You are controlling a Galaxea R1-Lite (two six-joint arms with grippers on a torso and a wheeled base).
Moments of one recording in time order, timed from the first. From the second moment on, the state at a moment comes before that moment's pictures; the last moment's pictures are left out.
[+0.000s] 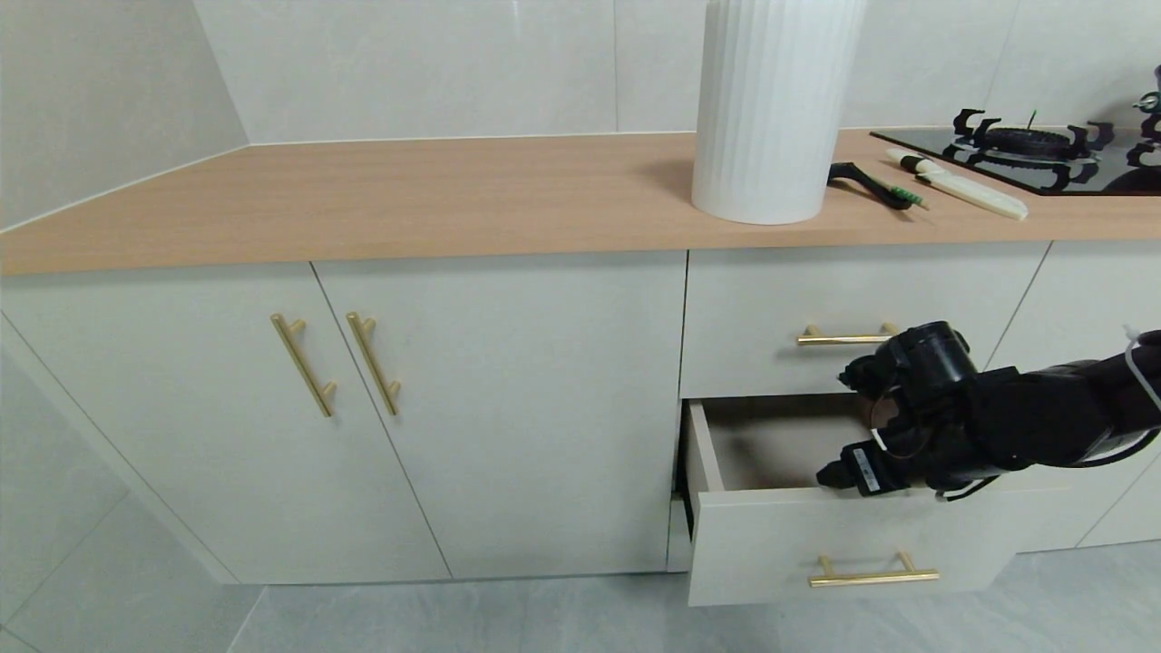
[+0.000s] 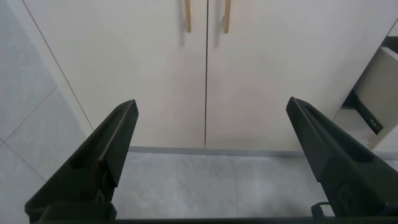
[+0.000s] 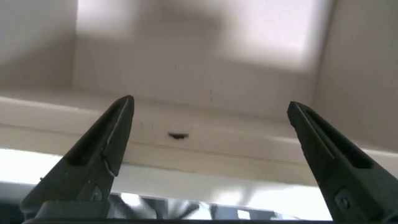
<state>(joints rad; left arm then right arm) 0.00 0.00 0.00 0.00 0.06 -0.01 0.28 1.94 -1.01 0.03 -0.14 0.01</state>
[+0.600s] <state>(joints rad) 0.00 0.00 0.00 0.00 0.06 -0.01 0.32 1.88 -1.01 0.33 -0.14 0.03</state>
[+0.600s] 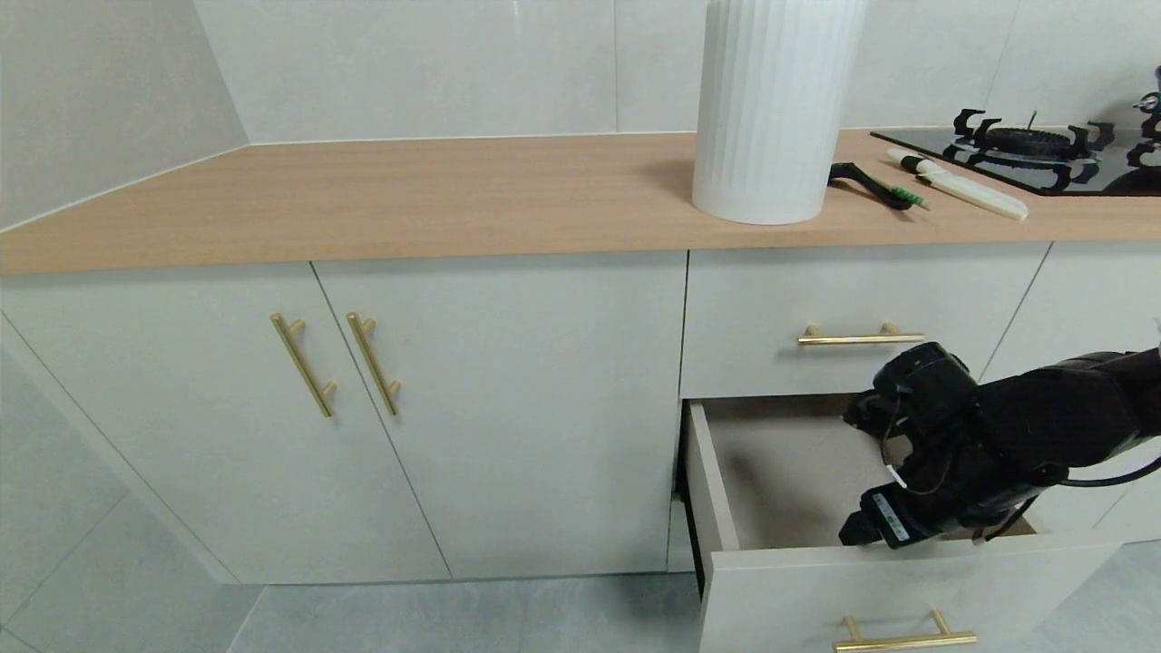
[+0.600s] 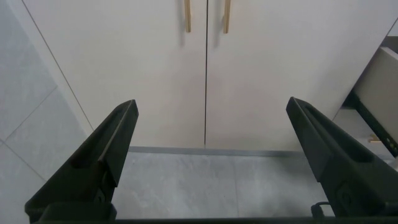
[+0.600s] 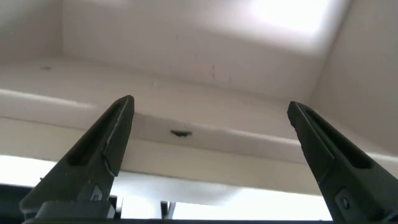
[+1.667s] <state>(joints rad) 0.00 0.00 0.00 0.00 0.06 -0.01 0.42 1.94 -1.01 0.81 -0.15 0.07</state>
